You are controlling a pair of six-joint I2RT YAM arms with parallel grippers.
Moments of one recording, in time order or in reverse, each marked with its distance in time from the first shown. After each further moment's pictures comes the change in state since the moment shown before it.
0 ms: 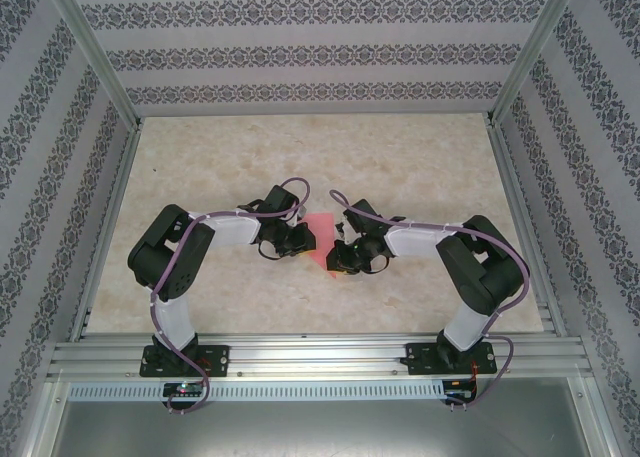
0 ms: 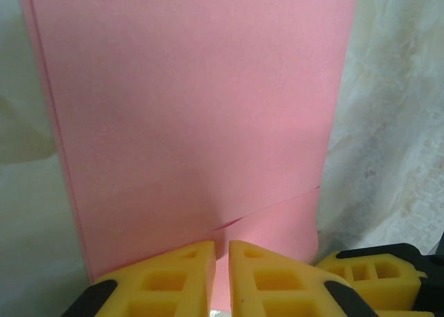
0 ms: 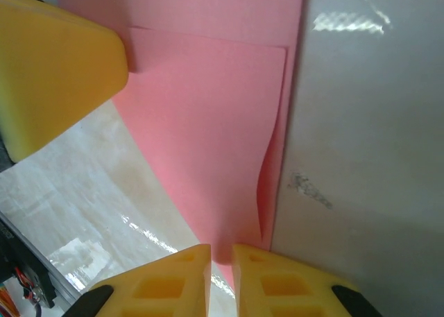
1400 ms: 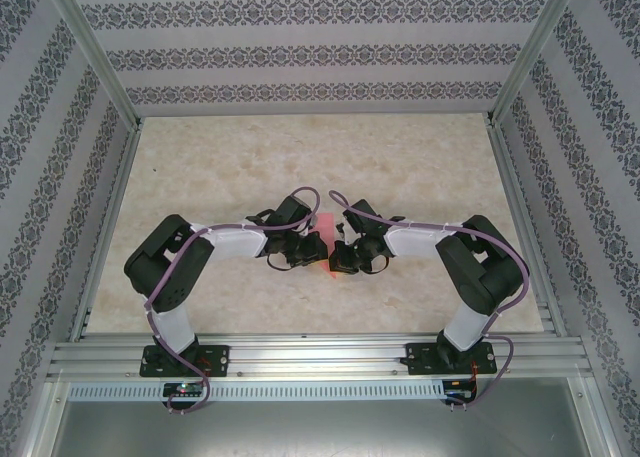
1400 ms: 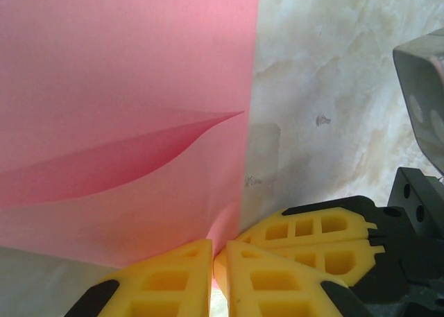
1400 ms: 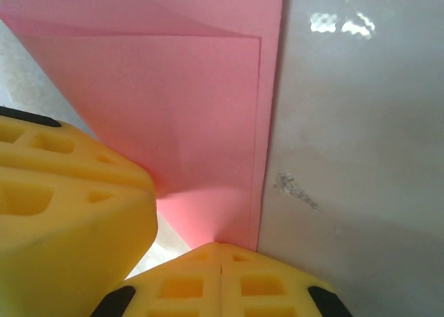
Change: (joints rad) left arm -0.124 -0.061 -0.050 0.070 -0.026 -0.145; right arm 0.005 0.007 0.006 -0.021 0.025 -0.015
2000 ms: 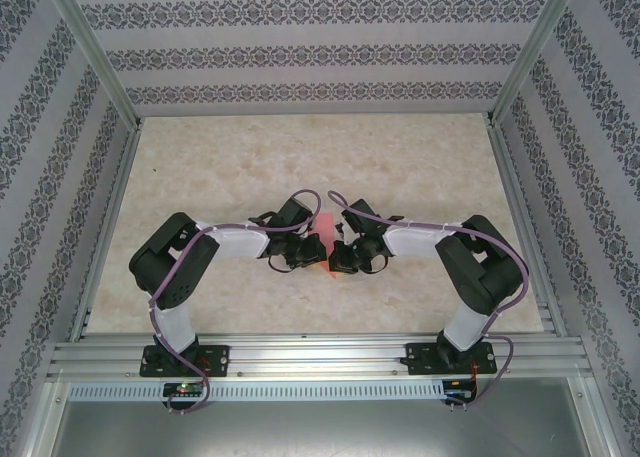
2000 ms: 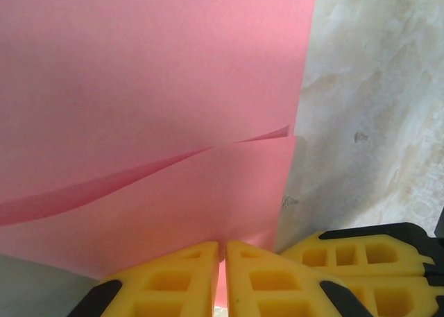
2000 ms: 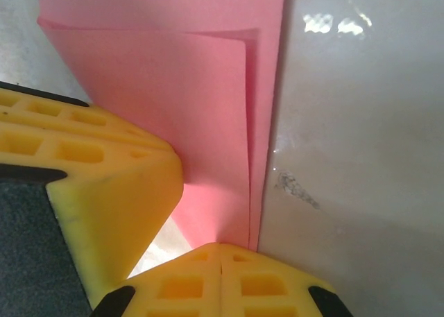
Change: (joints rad) left arm 0.000 0.030 -0.005 0.008 -0.052 0.006; right arm 0.008 0.003 0.013 -0.022 0.018 -0.001
